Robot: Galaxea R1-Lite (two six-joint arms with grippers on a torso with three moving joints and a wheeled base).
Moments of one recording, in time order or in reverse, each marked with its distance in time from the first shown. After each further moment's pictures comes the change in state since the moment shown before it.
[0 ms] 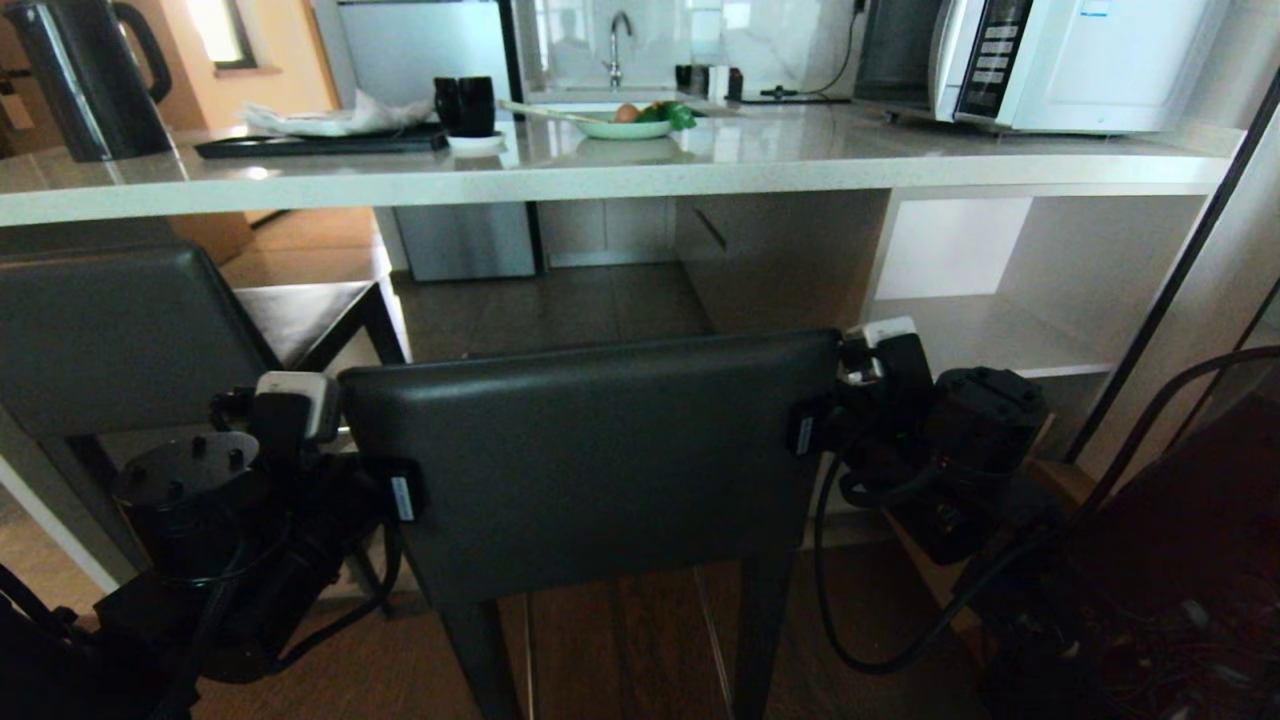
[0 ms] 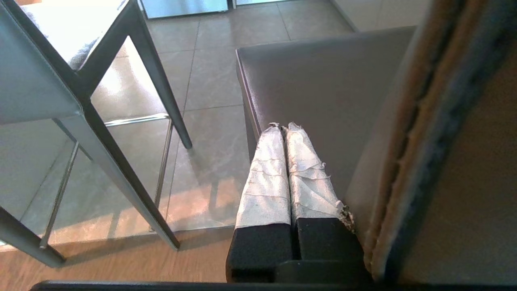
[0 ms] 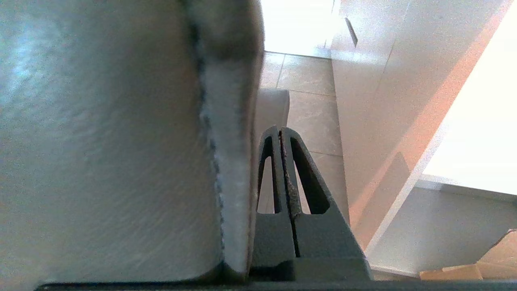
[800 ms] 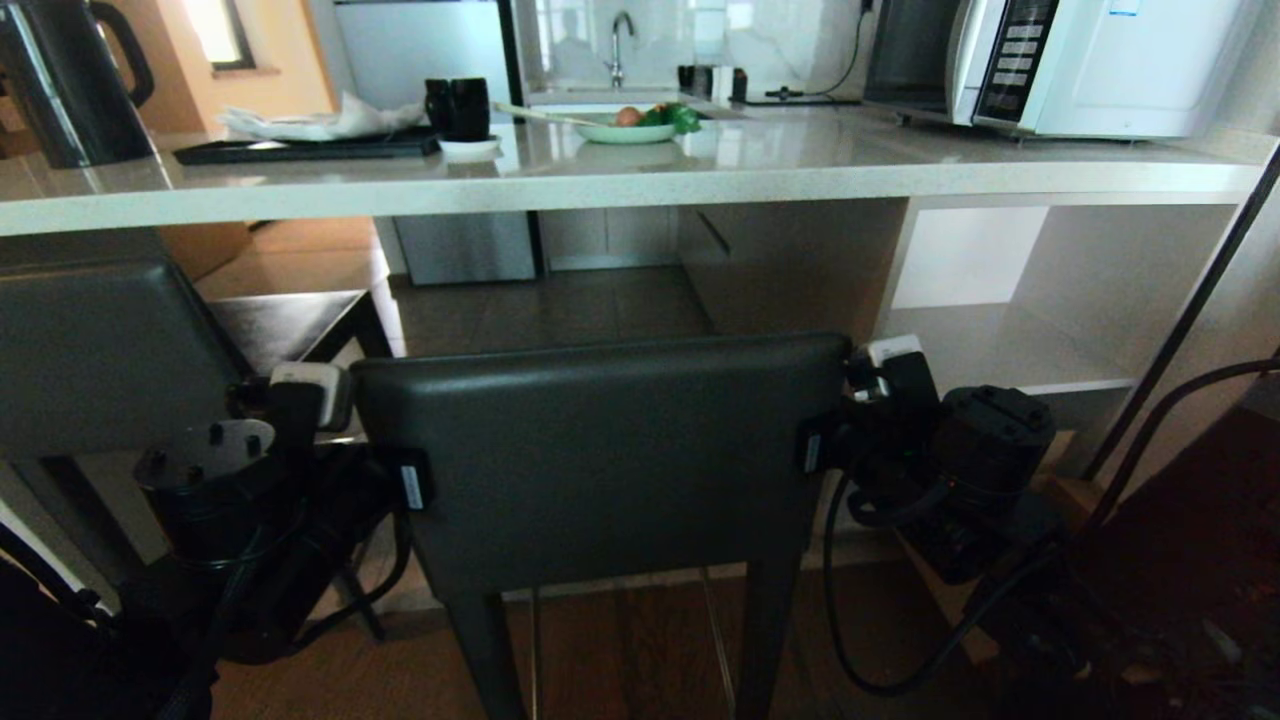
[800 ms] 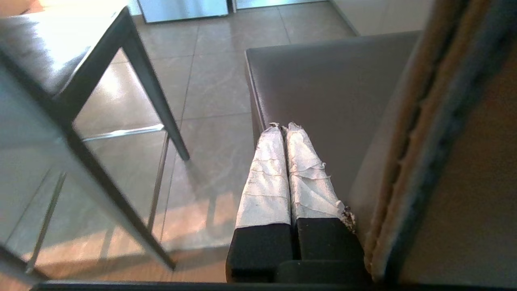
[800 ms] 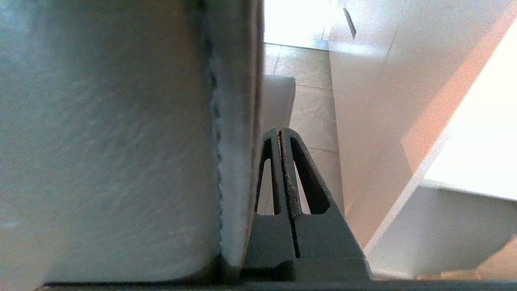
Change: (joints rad) left arm 0.005 0.025 -0.046 0.001 -0.002 0.004; right arm -0.001 -0.007 0.061 -0.039 -0.004 -0.001
